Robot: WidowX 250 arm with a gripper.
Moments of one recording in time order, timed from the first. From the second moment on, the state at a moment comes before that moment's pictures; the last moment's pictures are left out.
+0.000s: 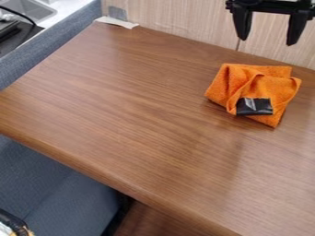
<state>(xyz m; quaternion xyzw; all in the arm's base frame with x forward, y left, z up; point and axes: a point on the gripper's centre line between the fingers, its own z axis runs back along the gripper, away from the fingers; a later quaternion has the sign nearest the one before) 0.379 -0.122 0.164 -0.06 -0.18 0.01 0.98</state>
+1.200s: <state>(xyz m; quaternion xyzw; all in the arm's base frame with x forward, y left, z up) 0.403 -0.130 0.058 -0.02 -0.12 -0.01 0.99</state>
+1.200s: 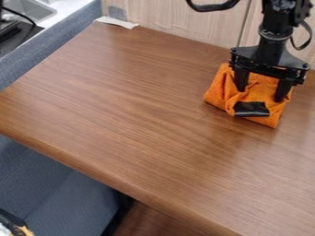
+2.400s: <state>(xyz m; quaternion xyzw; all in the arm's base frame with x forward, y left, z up) 0.372 0.039 0.058 0.03 -0.08 0.21 0.97</state>
